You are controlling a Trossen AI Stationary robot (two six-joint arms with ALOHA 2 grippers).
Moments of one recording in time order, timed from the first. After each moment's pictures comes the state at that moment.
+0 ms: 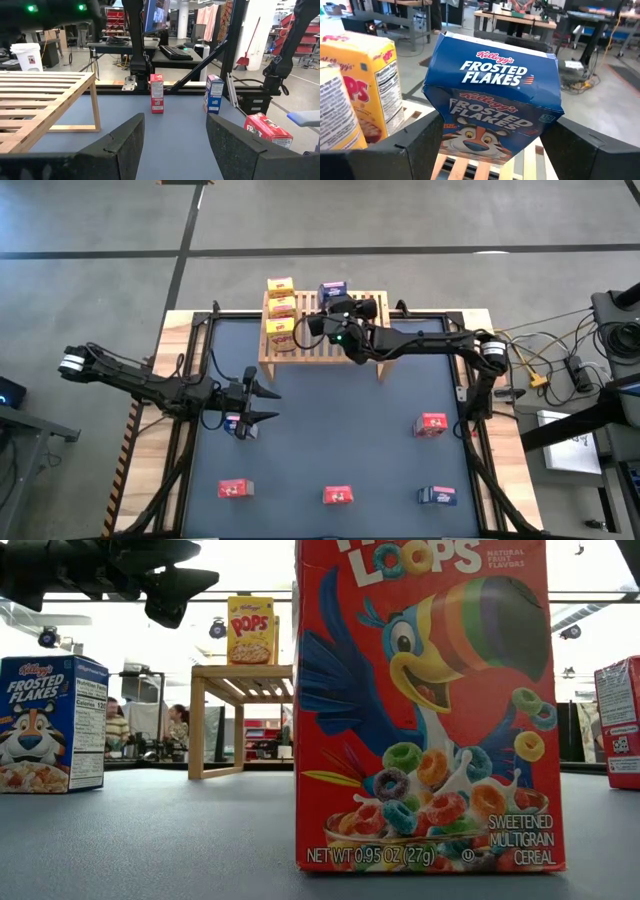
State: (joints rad) left arm -0.20 0.85 0.30 0.53 -0.12 -0.05; right arm -0.20 1.82 1.50 -0.06 1.05 0.27
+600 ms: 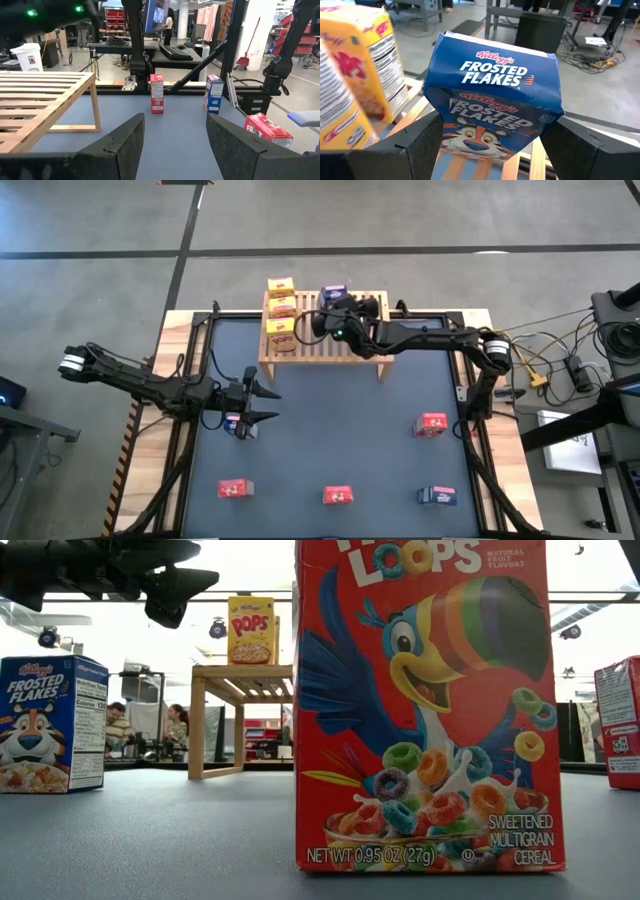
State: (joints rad) left arm -0.20 0.85 0.30 0.53 -0.12 -0.05; right arm -0.24 1.80 1.50 -0.22 0.90 0.41
